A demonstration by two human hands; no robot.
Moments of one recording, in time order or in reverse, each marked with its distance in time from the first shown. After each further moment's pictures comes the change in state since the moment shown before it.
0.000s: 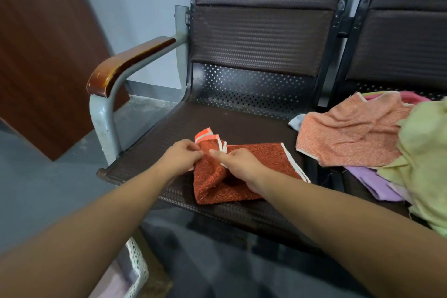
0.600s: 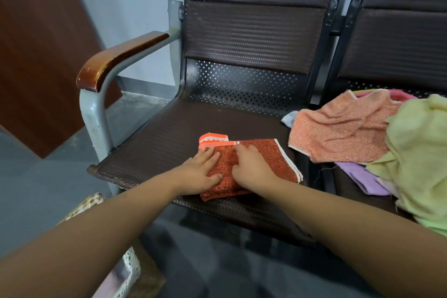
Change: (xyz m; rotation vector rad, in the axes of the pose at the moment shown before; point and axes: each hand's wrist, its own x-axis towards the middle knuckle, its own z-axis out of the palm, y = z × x) left_hand -0.015 -0.010 0.038 0.865 -0.418 0.366; right_hand -0.011 0.024 -0.024 -0.688 0.158 -0.212
